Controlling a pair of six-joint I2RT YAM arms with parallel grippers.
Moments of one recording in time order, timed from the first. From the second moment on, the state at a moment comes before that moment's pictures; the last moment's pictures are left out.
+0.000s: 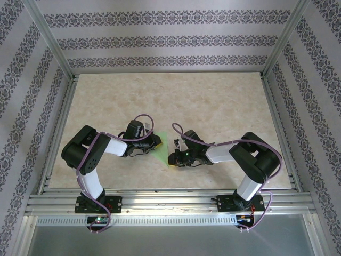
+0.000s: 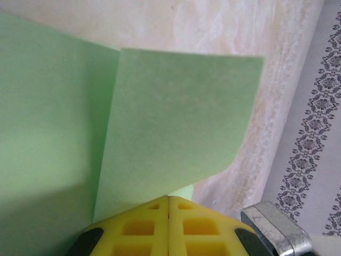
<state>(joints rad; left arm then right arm) -0.45 1.79 0.61 0.47 0.55 -1.13 0.74 1.68 0.58 0.19 -0.63 0.88</state>
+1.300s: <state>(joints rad) -0.45 1.80 0.61 0.48 0.55 -1.13 0.74 1.62 0.74 0.02 -0.62 0.86</state>
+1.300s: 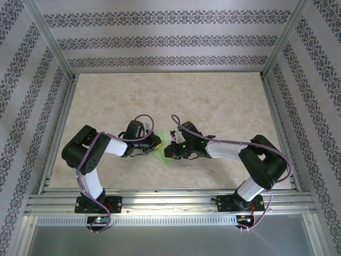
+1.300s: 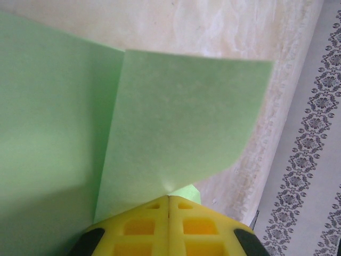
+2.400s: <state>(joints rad) -0.45 1.80 0.60 0.48 0.55 -1.13 0.78 1.71 0.62 0.18 -0.62 0.92</state>
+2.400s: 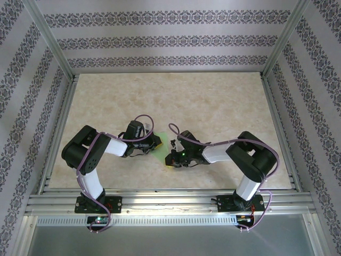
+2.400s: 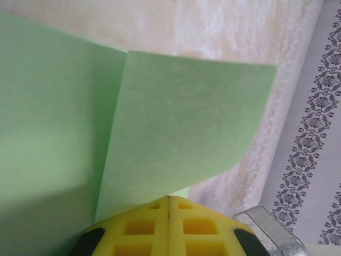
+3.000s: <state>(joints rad) -0.45 1.80 0.60 0.48 0.55 -1.13 0.81 1.55 0.55 0.07 -0.62 0.93</state>
